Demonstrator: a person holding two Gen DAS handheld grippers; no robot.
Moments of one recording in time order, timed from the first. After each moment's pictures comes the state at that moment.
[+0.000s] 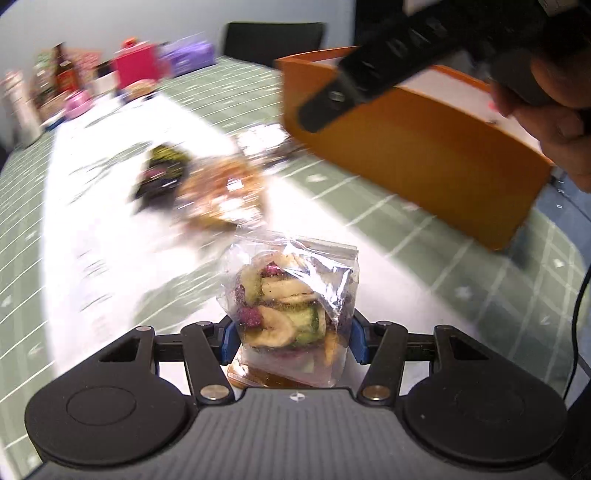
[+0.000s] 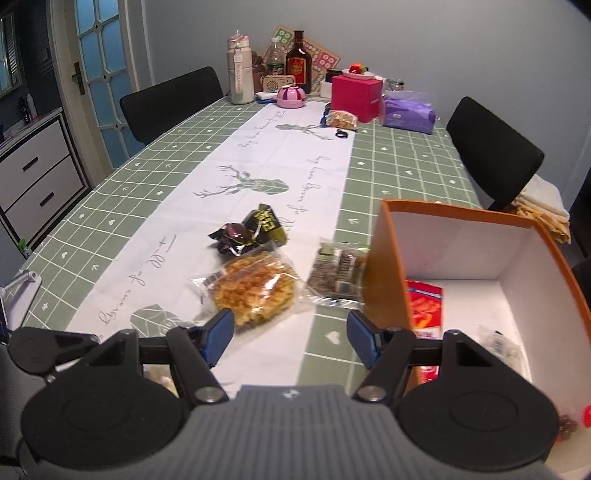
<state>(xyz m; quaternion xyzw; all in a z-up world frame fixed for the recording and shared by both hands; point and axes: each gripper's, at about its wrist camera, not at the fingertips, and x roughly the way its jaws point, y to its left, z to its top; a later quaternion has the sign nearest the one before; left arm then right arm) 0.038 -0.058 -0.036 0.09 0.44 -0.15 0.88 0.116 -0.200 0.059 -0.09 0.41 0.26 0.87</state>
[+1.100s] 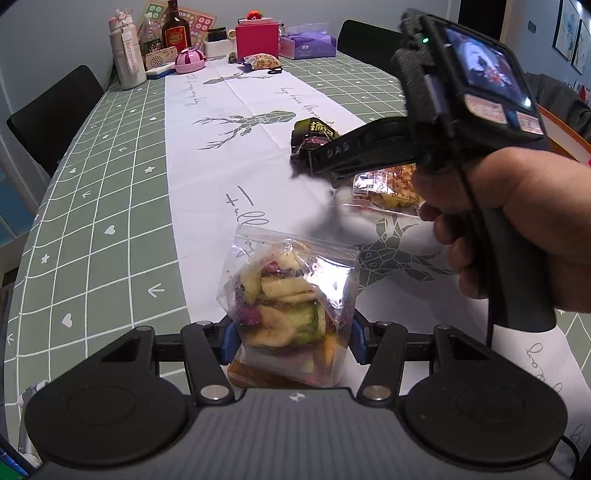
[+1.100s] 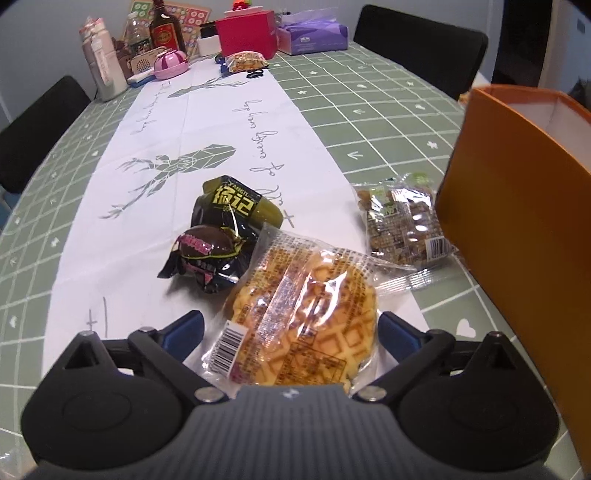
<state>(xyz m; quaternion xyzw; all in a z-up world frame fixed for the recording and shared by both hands) 0.038 0.044 -0.031 0.02 0.45 -0.04 0.89 0.183 -0.072 -0.046 0.00 0.47 0.04 0.88</state>
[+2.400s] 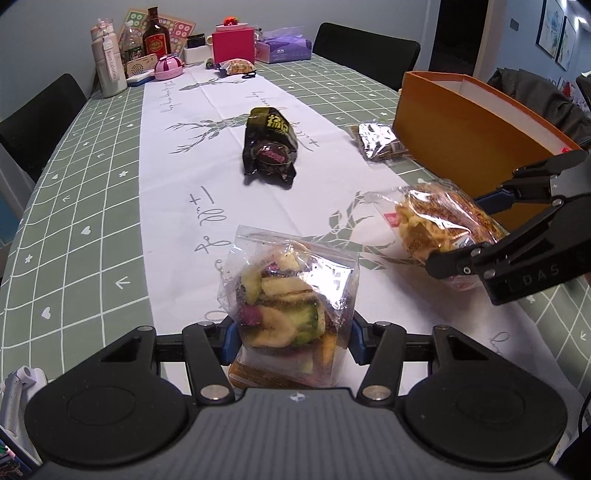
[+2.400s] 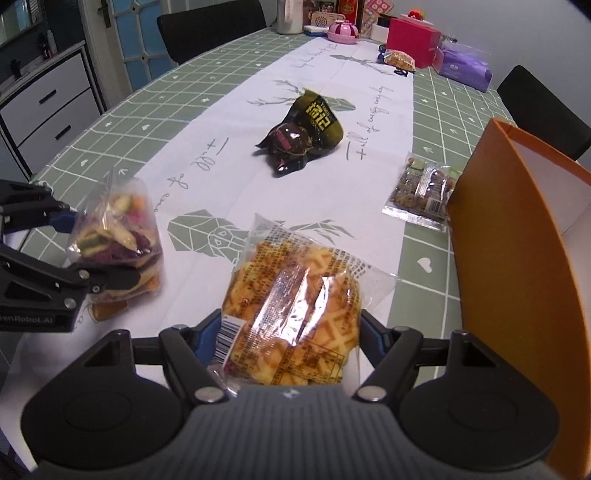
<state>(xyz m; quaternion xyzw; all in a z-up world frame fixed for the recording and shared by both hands) 0.022 0.012 -0.025 0.02 0.44 -0.07 0.90 0.074 -0.164 0.000 -0.15 0.46 0.30 0.83</state>
